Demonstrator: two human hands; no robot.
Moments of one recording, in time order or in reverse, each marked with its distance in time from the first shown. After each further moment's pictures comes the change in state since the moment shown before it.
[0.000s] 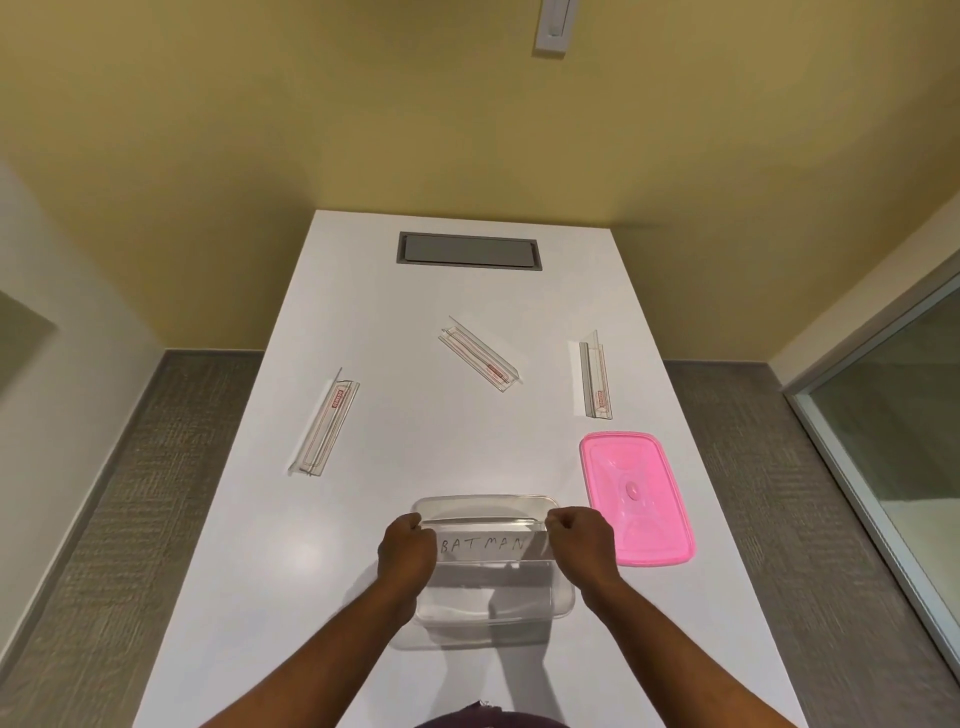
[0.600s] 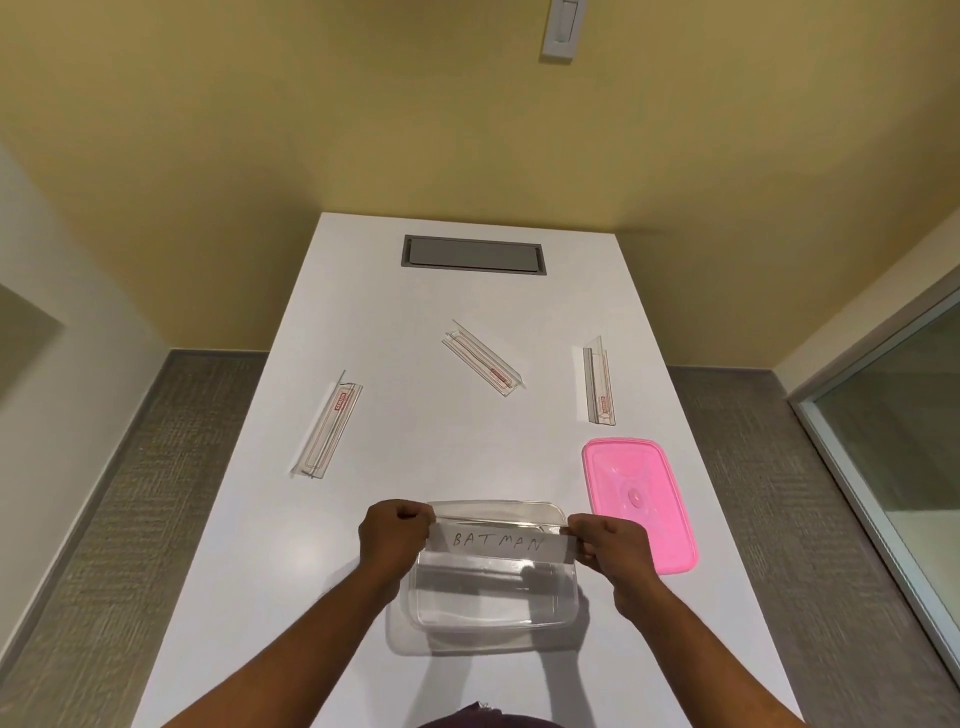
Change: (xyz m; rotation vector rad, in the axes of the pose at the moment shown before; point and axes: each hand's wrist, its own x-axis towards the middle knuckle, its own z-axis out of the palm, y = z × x) left_hand 0.014 0.015 -0.021 -0.075 0.015 0.117; right_hand 0.012 0.024 -0.034 0.621 -0.086 0.243
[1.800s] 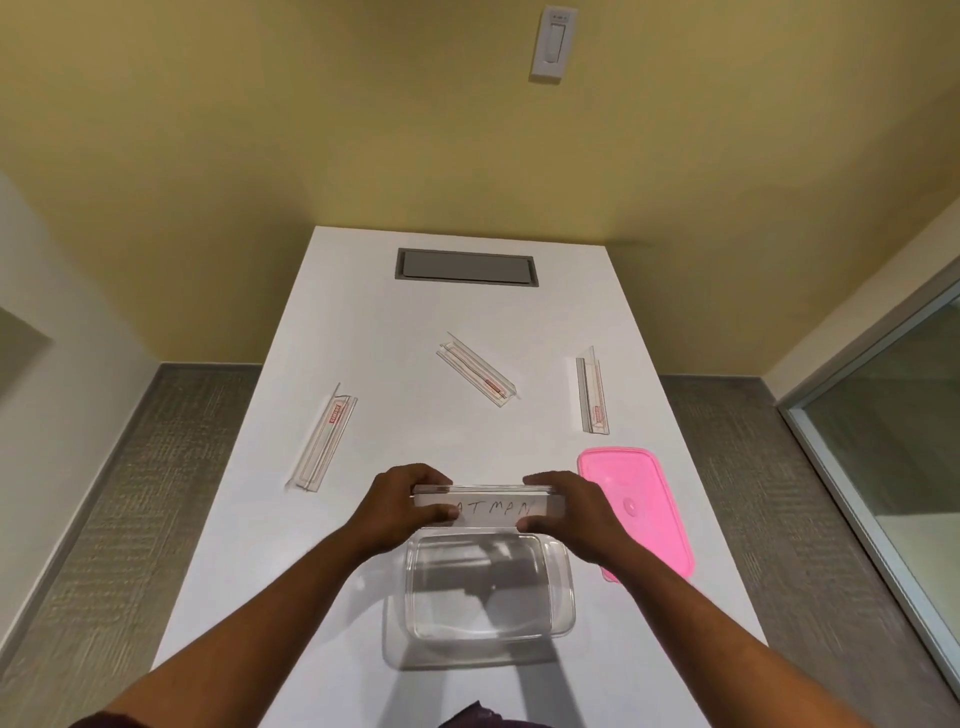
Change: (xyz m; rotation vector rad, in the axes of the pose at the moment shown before) left_hand 0.036 0.039 -0.021 0.379 -0.351 0.504; right_hand 0.005 -0.056 0.030 -0.888 -0.239 -0.530
